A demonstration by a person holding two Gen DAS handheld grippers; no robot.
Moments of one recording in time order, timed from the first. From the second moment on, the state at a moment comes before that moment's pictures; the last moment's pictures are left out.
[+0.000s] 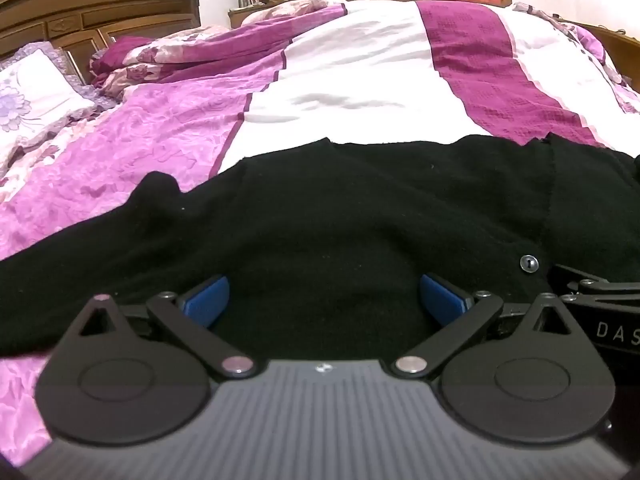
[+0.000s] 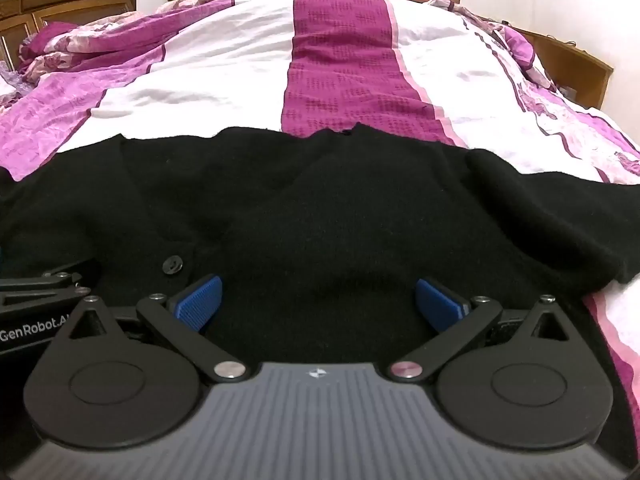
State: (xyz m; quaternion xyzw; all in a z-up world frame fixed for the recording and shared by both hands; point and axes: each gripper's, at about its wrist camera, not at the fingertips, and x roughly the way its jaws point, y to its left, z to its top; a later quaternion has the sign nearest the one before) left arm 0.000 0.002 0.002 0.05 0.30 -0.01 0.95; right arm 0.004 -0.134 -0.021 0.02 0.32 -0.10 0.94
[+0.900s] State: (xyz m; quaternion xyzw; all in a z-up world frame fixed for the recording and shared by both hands) left arm 0.002 -0.002 0.001 0.06 0.30 0.00 0.95; right arm 0.003 -0.129 -0.019 0.01 0.31 -0.11 0.94
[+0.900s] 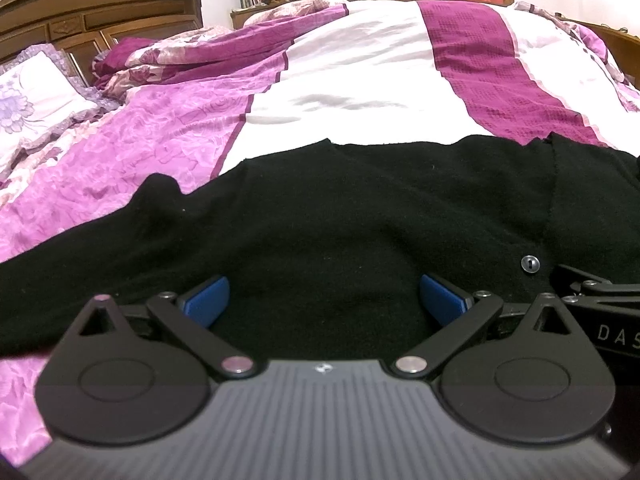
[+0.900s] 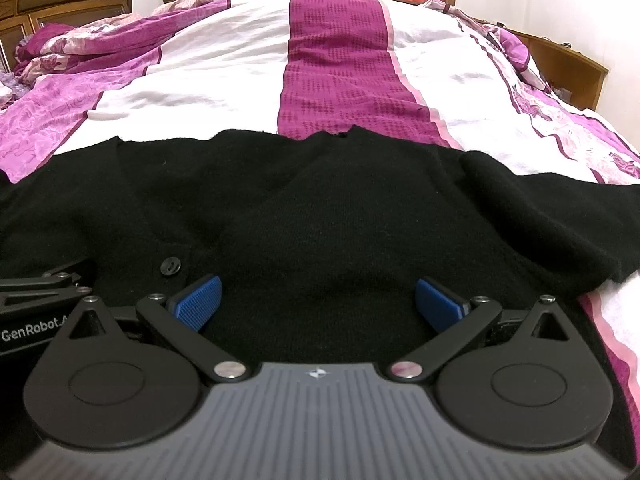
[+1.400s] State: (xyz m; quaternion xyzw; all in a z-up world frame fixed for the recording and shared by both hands) left arm 0.002 -0.003 0.001 0.06 0.30 0.00 0.95; right arm 0.002 -0.129 -0.019 0.01 0.31 -0.11 0.94
